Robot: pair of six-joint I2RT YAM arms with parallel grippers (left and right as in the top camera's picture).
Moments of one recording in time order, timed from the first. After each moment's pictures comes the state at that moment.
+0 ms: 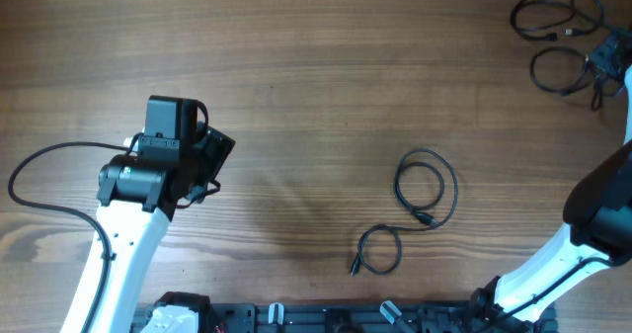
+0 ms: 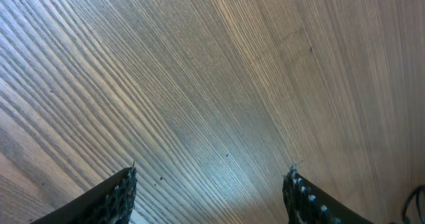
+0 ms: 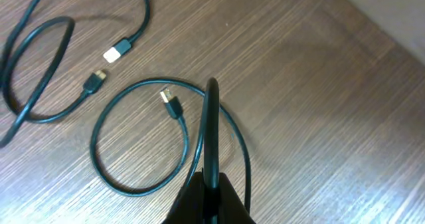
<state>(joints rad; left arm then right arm) -0.14 1.16 1.00 -0.96 0.01 -1.16 -0.47 2.02 1.75 -0.70 0.21 0.22</state>
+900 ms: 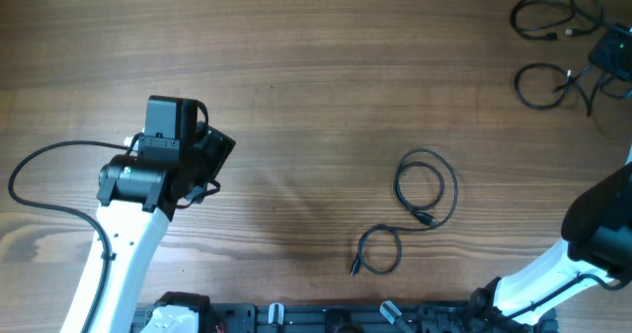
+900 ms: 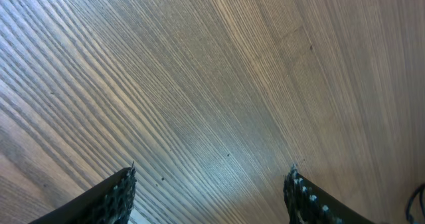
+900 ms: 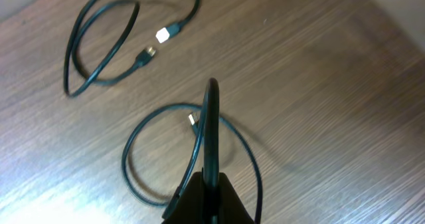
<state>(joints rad) -0.14 1.16 1.00 -0.96 0.01 -1.14 -0.47 1.93 1.75 -0.78 0.09 0.12</state>
